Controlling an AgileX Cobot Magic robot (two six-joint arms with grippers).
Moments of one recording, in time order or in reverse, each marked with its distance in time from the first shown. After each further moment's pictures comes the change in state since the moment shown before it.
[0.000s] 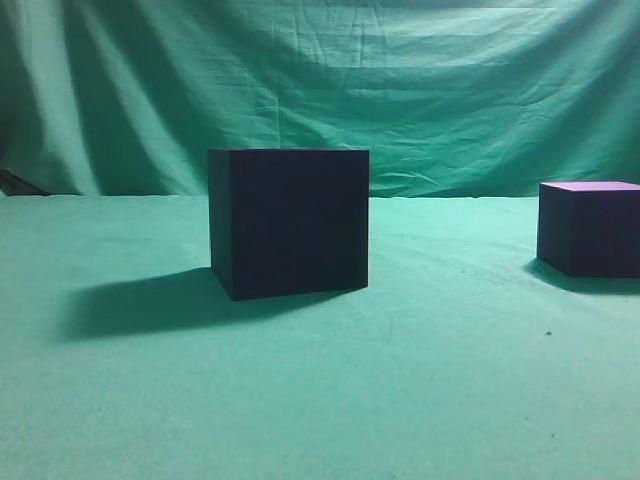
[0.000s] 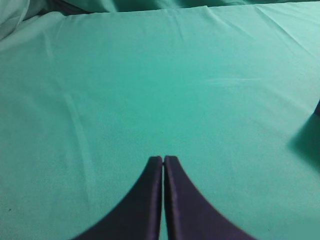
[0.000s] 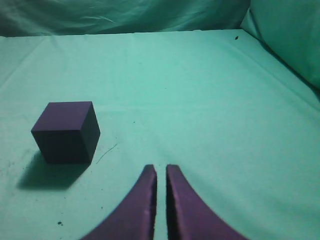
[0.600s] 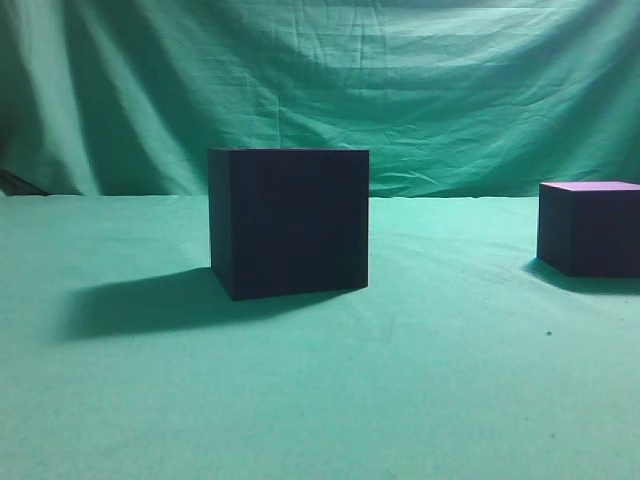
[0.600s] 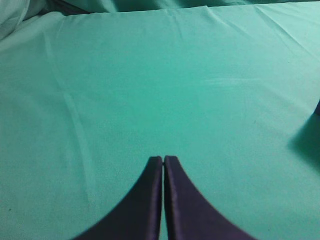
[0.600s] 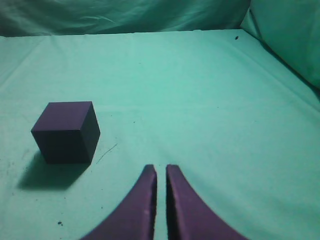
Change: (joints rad) left arm 0.000 0.000 0.000 0.000 0.000 0.000; right arm 0.000 0.000 0.000 0.000 0.000 0.000
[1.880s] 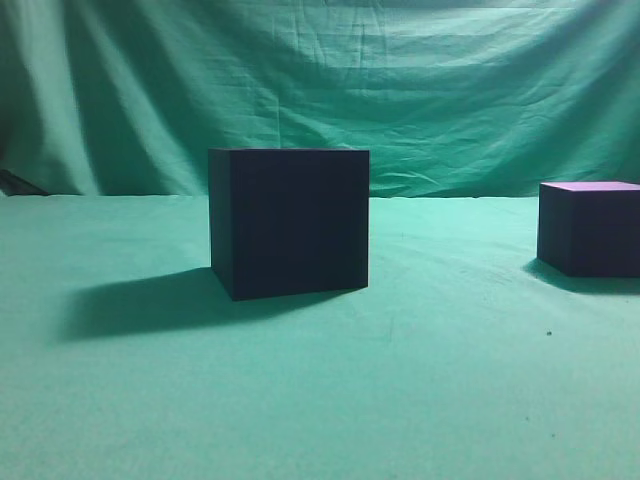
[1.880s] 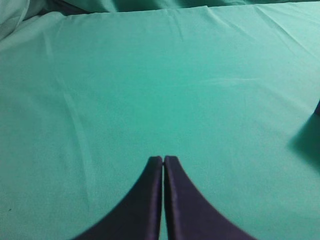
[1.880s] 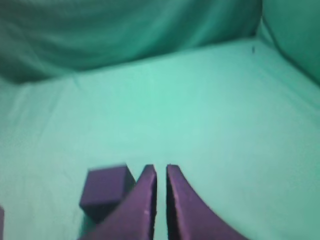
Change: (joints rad) left arm 0.000 0.000 0.000 0.000 0.000 0.000; right arm 0.000 0.405 -0.318 0.150 -0.081 0.043
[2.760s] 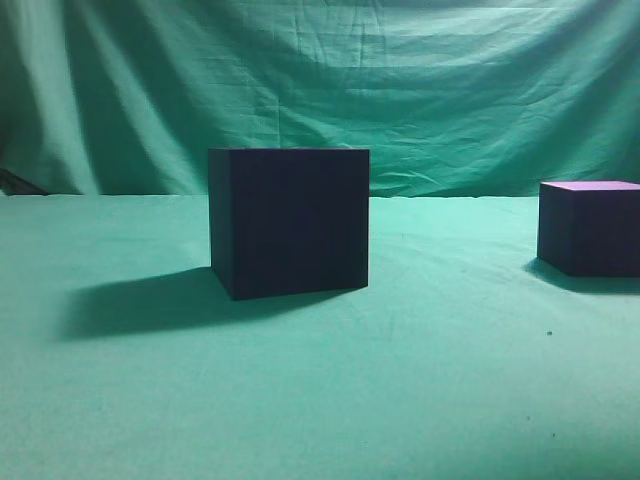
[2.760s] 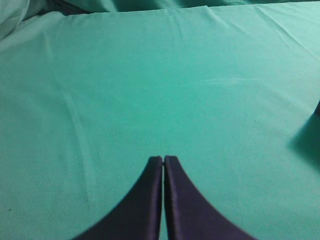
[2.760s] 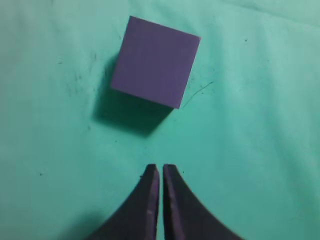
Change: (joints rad) left arm 0.000 0.000 0.000 0.000 0.000 0.000; right arm 0.276 0.944 -0.665 -0.042 0.680 -0.141
